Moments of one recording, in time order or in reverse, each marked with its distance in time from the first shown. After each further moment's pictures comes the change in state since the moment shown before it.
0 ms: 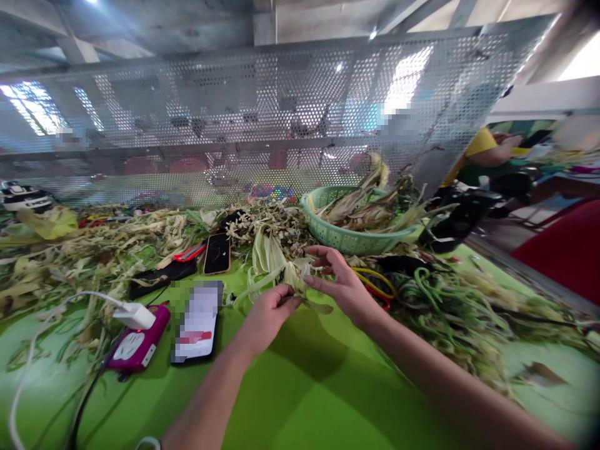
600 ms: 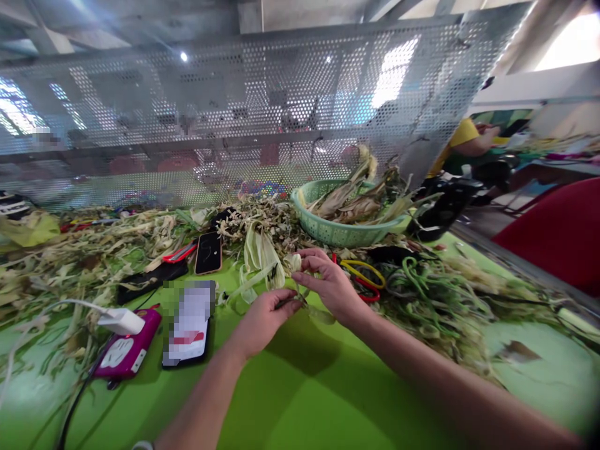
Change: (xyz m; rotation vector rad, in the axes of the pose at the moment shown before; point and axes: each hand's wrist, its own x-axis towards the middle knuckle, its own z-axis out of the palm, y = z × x) left_hand -0.003 0.003 0.008 0.079 -0.064 -0.042; right_hand -0.001 0.004 0.008 -0.009 0.032 -0.038
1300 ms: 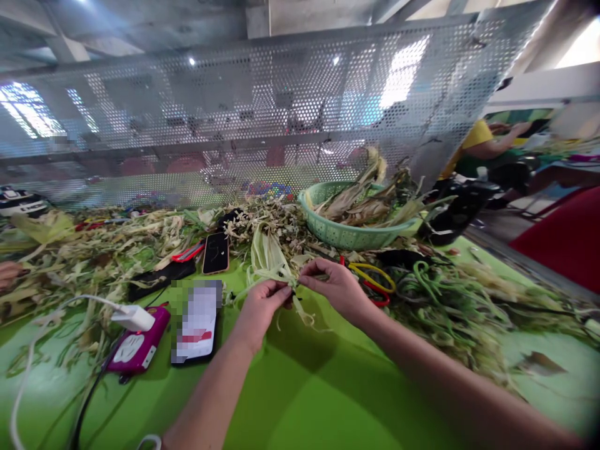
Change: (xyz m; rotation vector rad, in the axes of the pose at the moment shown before) left_hand 0.007 -0.011 -0.010 -0.353 0.326 -0.074; right_hand 0.003 0.004 -0.004 -0.119 -0.101 0.031
